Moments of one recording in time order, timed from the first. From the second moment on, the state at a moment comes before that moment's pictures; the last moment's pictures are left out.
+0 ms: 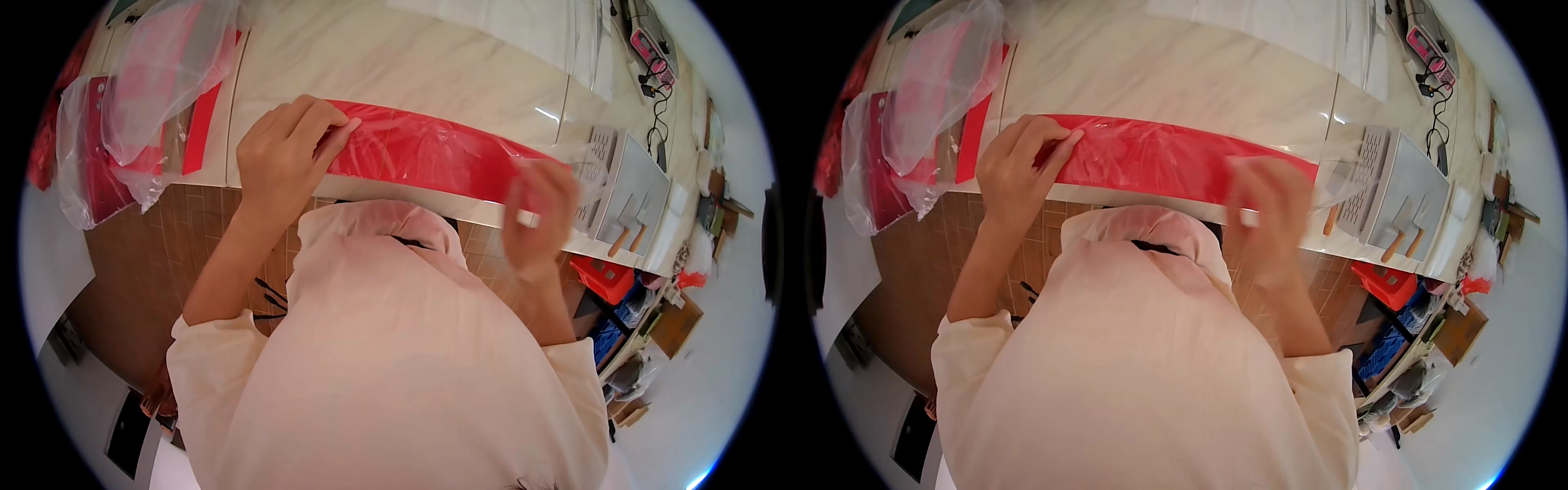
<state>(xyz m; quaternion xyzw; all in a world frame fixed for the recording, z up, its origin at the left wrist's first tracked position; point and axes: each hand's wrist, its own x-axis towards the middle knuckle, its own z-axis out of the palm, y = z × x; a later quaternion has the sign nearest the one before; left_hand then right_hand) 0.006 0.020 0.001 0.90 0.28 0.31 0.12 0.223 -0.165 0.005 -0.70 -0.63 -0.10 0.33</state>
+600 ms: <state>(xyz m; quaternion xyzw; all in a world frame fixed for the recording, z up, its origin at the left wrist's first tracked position) -0.011 0.023 -0.022 0.90 0.20 0.37 0.11 0.234 -0.160 0.015 -0.73 -0.64 -0.03 0.23</state>
